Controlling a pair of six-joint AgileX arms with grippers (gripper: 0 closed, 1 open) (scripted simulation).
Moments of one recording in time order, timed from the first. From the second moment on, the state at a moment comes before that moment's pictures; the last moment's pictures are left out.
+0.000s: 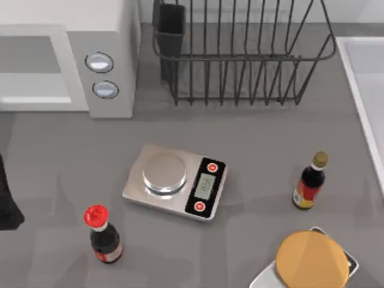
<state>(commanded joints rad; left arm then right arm) 0.00 0.00 0.00 0.00 0.00 0.00 0.00 0.00 0.00 0.00 0.00 0.00</state>
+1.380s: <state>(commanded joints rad) 0.38 1.49 0.92 -0.87 0.00 1.25 0.00 0.00 0.00 0.00 0.00 0.00</state>
